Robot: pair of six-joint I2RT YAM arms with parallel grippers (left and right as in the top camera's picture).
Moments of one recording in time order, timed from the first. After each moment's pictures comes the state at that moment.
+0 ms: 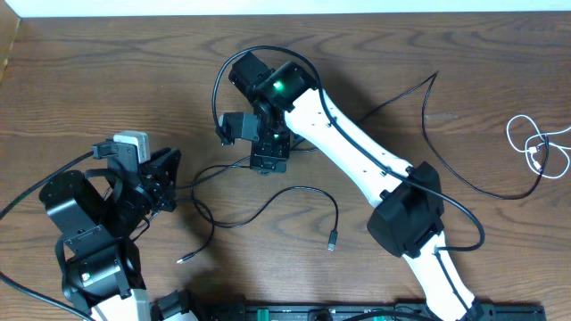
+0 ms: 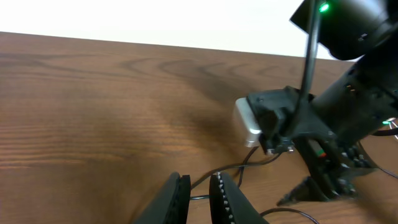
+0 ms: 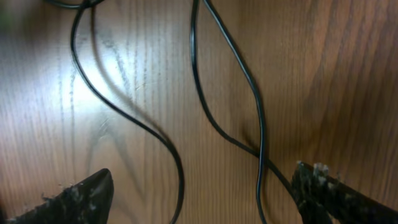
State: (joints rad) left arm 0.44 0.76 0.77 -0.57 0.75 0.12; right arm 0.77 2.31 2.28 -1.38 -0.22 -0.72
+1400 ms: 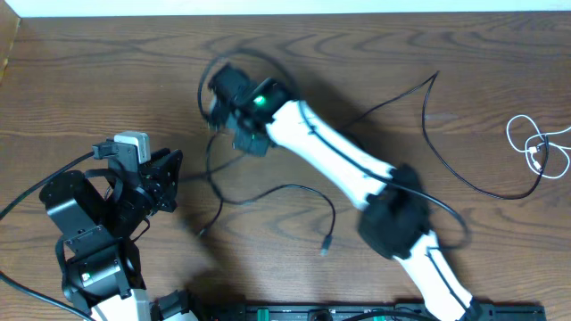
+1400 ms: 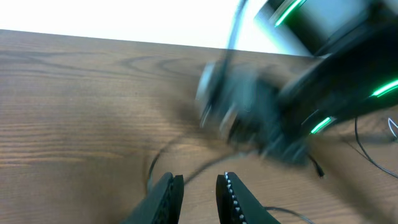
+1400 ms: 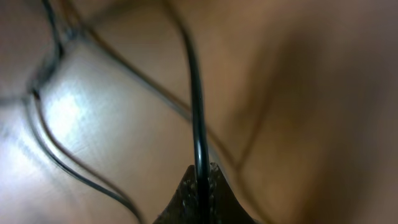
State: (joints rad) left arm 0.44 0.76 0.77 -0.58 0.75 0.12; right arm 0.82 2.28 2.27 -1.11 0.08 -0.38
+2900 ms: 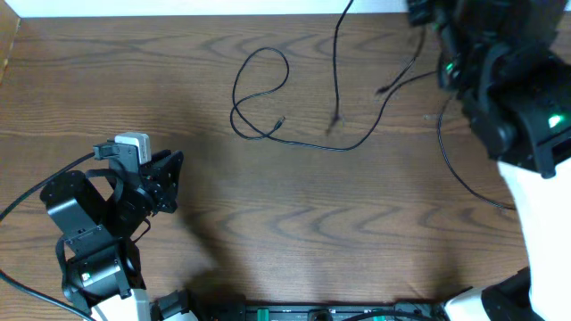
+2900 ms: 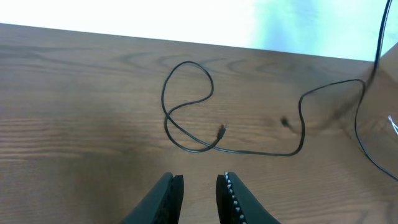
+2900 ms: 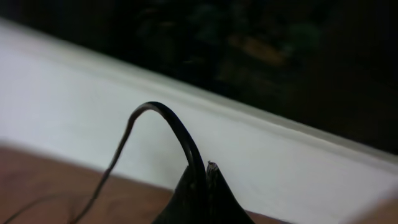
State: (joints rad) left arm 0.44 0.76 0.77 -0.59 0.75 0.12; right arm 0.45 1.64 2.29 -0.77 0.48 -0.20
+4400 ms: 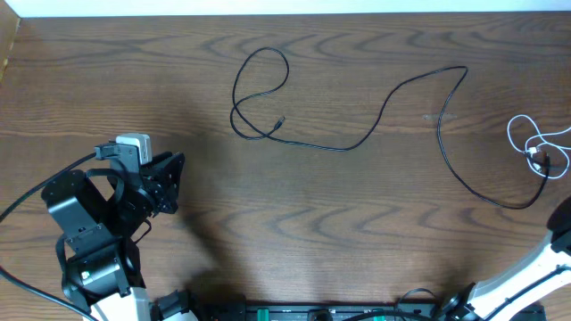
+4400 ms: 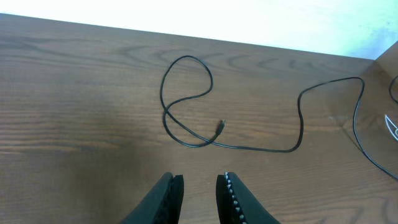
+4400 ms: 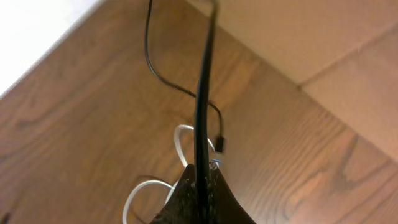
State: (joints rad) left arm 0.44 0.77 0.77 -0.61 0.75 0.12; right arm -0.69 2.10 2.29 -1.09 0.06 0.19
